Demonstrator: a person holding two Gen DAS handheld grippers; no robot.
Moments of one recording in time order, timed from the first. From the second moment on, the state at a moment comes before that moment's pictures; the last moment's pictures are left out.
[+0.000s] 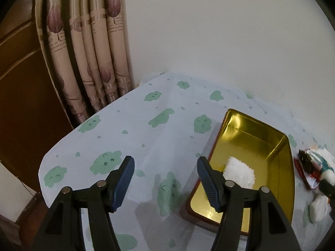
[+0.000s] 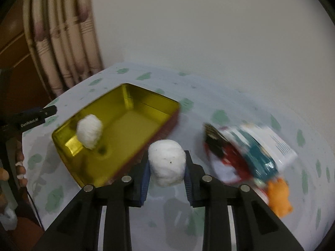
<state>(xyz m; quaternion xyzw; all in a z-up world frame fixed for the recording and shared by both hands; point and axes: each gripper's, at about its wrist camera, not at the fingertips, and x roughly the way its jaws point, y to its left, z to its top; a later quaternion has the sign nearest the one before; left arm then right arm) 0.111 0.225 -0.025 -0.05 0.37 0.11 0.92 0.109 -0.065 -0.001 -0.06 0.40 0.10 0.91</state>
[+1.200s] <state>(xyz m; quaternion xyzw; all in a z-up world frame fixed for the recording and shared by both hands) 0.117 0.231 -0.029 -0.06 0.39 0.13 0.91 0.207 0.033 -0.065 -0.11 0.47 0.14 0.86</state>
